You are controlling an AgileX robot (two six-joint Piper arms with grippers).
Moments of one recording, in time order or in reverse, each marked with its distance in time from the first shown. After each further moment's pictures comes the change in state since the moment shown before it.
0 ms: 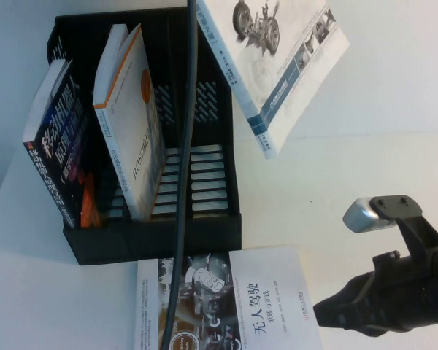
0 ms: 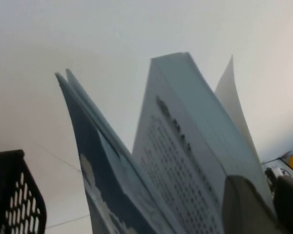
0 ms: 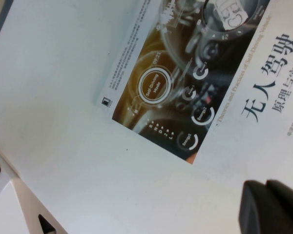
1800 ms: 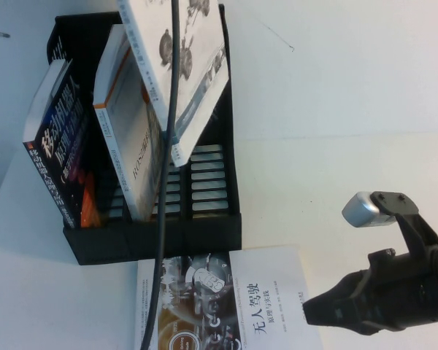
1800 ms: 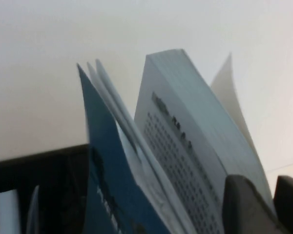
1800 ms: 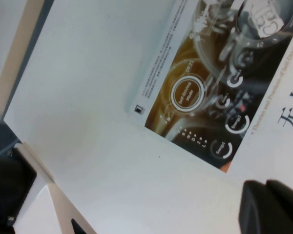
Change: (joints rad) right arm 0.000 -0.004 0.000 0.105 0.041 -0.052; left arm 0.007 0.100 -0.150 0.286 0.169 0.006
